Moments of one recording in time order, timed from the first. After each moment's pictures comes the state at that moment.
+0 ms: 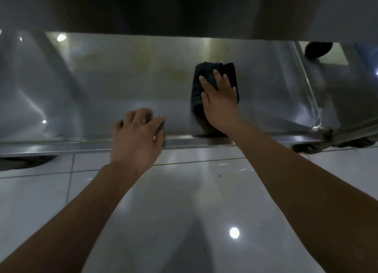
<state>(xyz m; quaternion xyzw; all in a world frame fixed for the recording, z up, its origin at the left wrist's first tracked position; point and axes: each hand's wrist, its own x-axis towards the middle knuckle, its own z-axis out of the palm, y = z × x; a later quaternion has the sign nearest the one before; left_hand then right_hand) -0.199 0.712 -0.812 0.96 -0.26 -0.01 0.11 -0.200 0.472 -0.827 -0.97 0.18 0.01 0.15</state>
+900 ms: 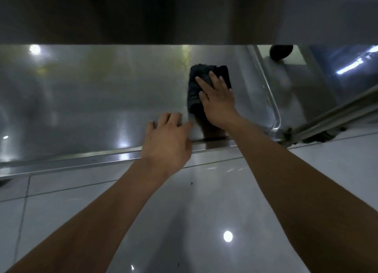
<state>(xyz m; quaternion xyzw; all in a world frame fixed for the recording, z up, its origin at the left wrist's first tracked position) -0.238 0.575 -0.799 0.92 -0.37 -0.09 0.10 -0.224 0.377 -0.827 -0.96 0.21 0.02 0.18</state>
